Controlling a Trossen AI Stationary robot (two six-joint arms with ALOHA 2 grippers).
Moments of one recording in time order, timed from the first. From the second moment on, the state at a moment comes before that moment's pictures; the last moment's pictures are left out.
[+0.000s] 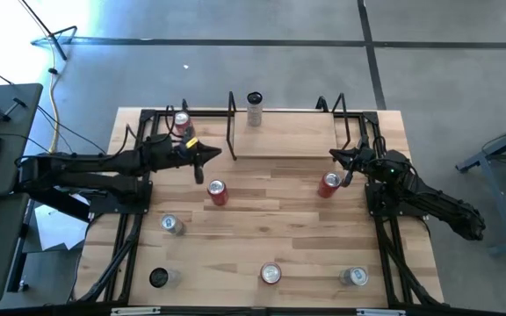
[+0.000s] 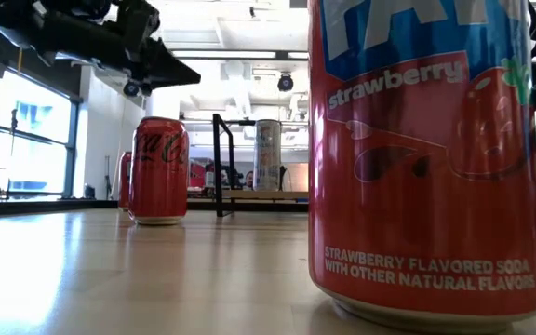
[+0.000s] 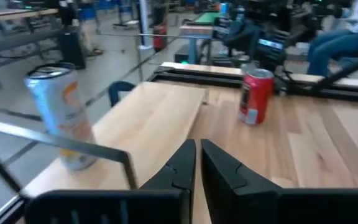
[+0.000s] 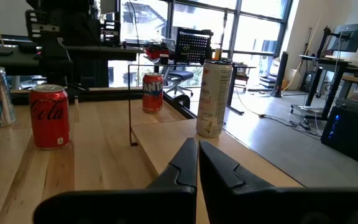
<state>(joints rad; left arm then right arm) 0.25 0.91 0.41 0.32 -0.03 0.02 -0.51 0.01 0.01 0.02 -0.07 -0.11</state>
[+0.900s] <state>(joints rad) 0.19 0.91 0.40 0.42 -0.03 0.16 -0.52 0.01 0.01 0.02 0.02 -0.18</state>
